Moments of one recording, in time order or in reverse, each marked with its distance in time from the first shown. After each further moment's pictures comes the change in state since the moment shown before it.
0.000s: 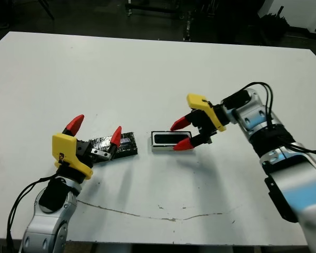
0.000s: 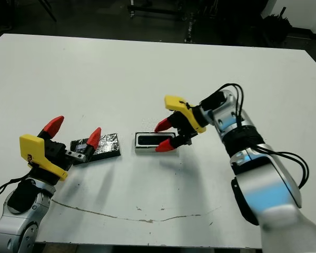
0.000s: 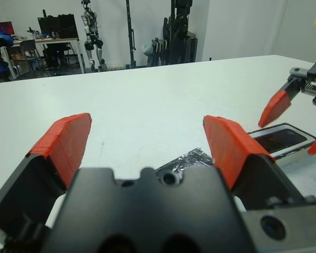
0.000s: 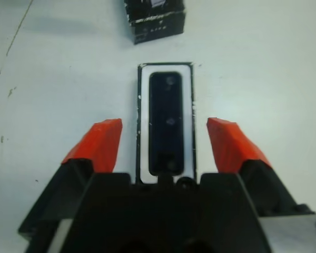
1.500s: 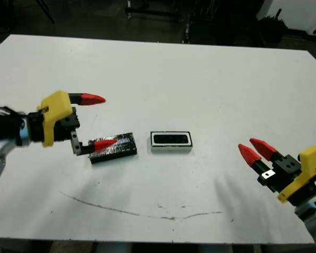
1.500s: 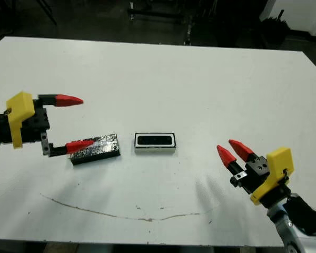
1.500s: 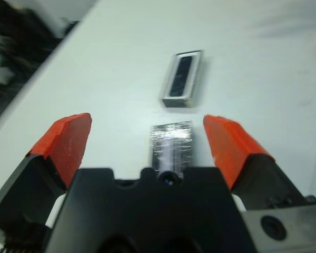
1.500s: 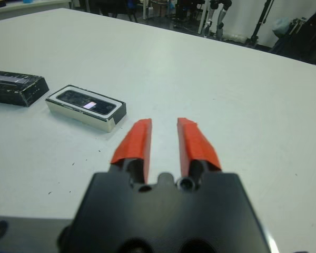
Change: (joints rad) left arm -0.547 0.654 -0.076 0.237 -0.204 0.284 -0.927; right arm 1.245 0.023 -0.623 -1.372 0.420 0.309 -0.950
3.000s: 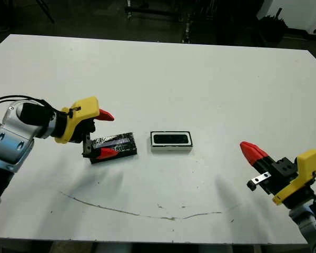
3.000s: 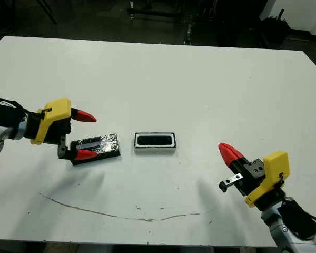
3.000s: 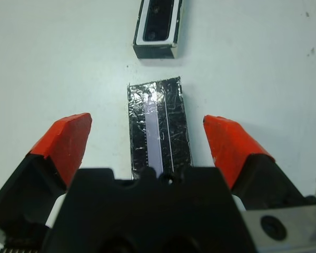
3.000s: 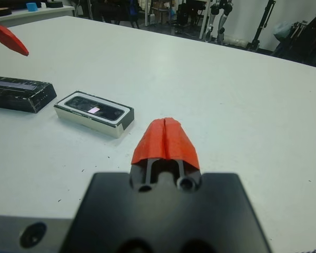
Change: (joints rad) left arm -0.125 -0.049 -0.225 0.221 0.253 -0.108 -0.064; right arm 0.019 -0.013 0.066 -0.008 0.025 -0.048 -0.064
